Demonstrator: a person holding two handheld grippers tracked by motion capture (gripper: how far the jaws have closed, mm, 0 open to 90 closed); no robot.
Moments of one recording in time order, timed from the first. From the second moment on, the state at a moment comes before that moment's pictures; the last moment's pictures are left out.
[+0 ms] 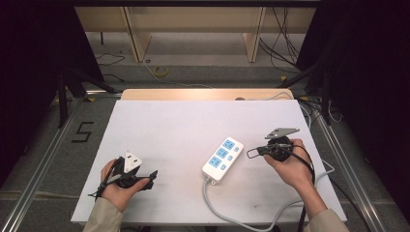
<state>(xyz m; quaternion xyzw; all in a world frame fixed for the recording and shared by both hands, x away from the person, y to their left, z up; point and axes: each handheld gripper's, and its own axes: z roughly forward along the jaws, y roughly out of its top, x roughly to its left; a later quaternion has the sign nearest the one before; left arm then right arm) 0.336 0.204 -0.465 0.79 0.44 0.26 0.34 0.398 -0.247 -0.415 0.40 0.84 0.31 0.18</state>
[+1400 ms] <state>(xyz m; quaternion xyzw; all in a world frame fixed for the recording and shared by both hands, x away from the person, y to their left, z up) 0.336 0.203 -0.463 0.79 0.44 0.26 0.34 0.417 -0.222 -0.405 0.38 0.86 0.29 0.16</state>
